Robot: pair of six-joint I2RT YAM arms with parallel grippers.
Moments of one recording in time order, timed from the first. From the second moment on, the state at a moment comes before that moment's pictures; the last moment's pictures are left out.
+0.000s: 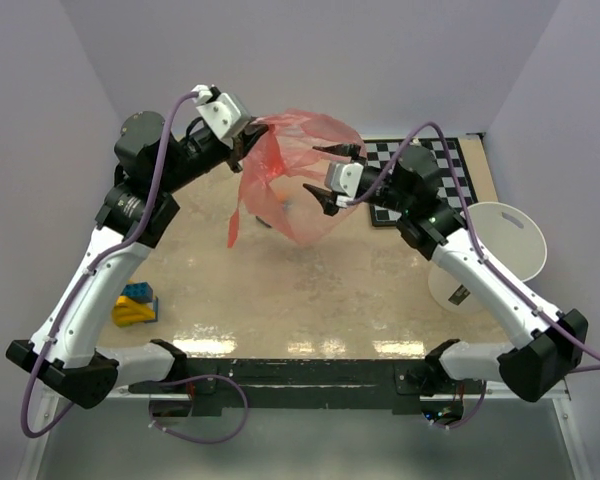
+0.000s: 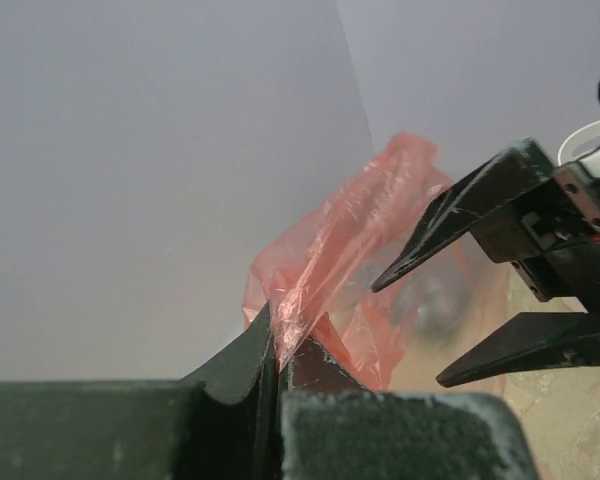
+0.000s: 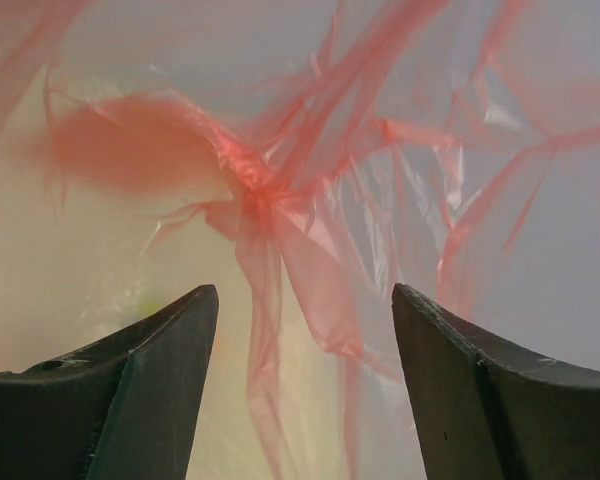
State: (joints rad) left arm -0.48 1.22 1.57 -0.21 0.42 0.27; right arm 0.56 1.30 1.26 0.00 -0.61 -0.74
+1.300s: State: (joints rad) left arm -0.45 1.28 1.67 -0.42 0.35 0.46; right arm 0.73 1.46 1.05 0.26 0.13 -1.02
